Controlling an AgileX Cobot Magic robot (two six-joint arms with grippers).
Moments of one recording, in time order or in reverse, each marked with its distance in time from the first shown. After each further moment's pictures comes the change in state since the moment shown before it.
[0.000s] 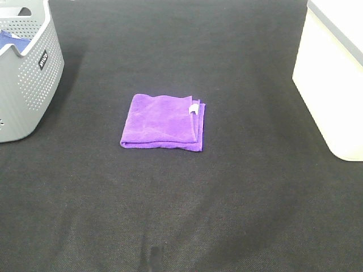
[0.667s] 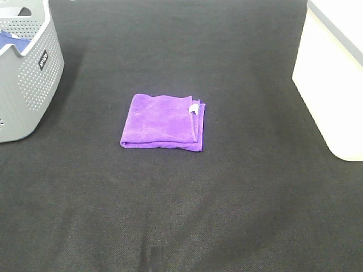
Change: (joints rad) left arm 0.000 0.000 0.000 0.000 0.000 0.000; right arm 0.000 -0.905 0.833 -0.285 -0.140 0.029
